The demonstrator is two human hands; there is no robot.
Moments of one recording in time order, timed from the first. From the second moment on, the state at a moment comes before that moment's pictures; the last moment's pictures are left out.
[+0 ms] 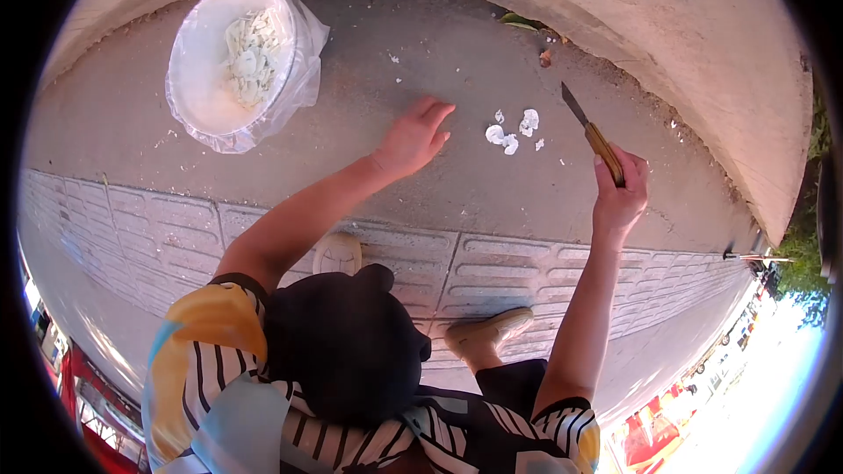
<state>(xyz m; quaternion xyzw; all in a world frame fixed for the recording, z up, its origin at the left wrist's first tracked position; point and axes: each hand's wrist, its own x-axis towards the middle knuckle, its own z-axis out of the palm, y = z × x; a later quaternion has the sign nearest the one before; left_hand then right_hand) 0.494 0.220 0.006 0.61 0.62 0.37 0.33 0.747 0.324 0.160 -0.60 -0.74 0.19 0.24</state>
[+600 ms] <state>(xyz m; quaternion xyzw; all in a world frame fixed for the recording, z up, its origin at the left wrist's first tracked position) 0.555 0.267 -0.006 0.72 0.54 0.23 0.38 0.879 0.248 0.089 -0.69 -0.19 0.61 0.33</state>
